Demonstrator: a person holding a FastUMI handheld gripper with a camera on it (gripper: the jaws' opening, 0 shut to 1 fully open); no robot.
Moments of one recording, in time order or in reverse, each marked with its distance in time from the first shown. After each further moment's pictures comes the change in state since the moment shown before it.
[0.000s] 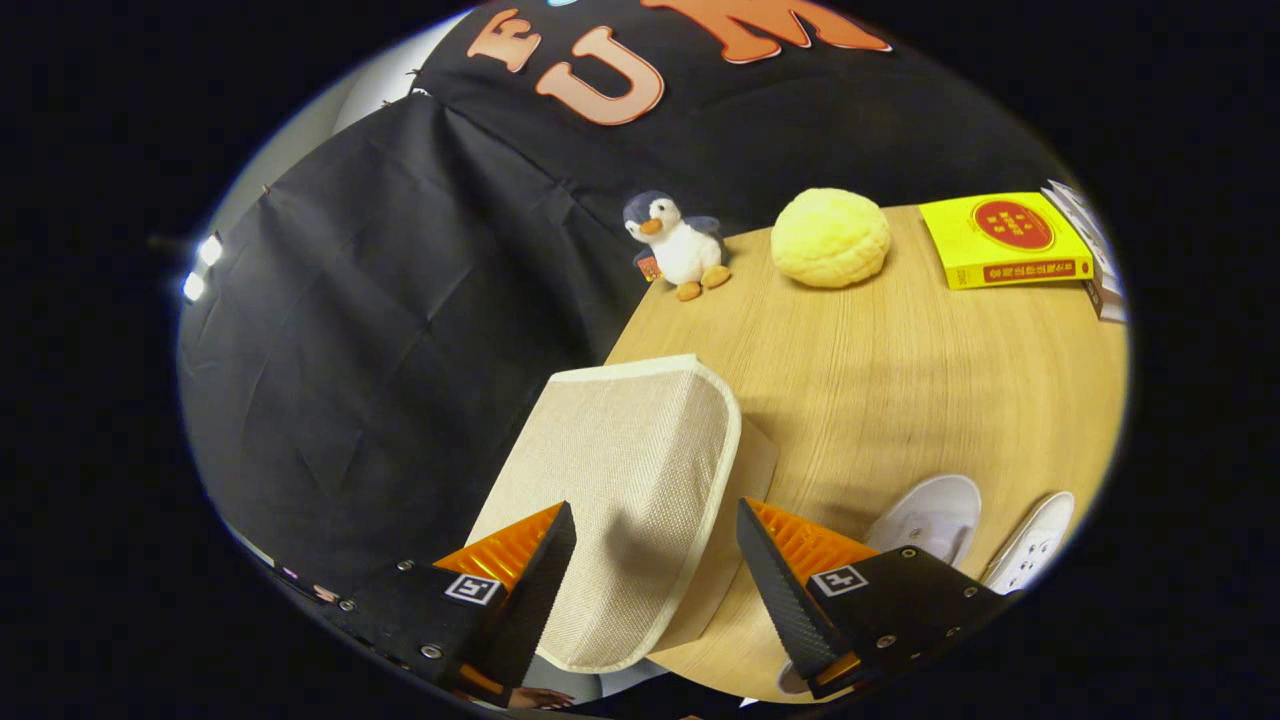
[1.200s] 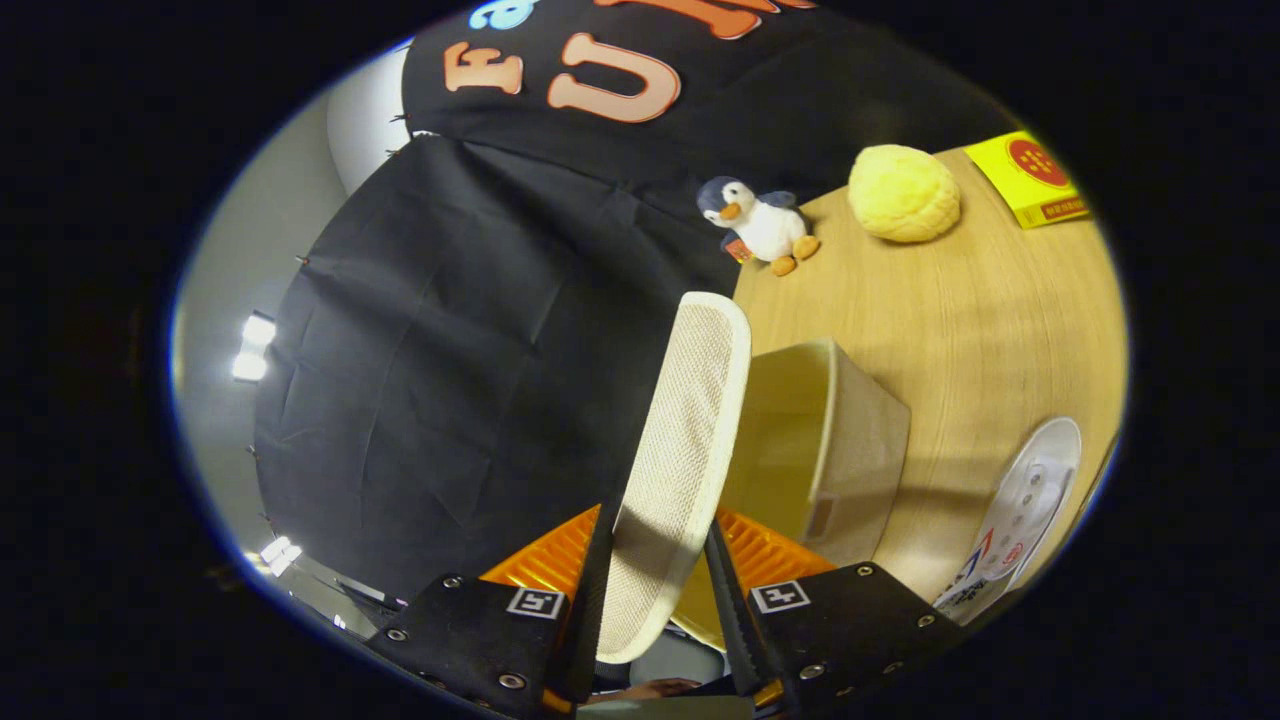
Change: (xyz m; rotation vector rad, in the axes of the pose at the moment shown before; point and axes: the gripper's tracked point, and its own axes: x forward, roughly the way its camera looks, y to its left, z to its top) arm -0.037 0.107 0.027 0.100 0.019 0.310
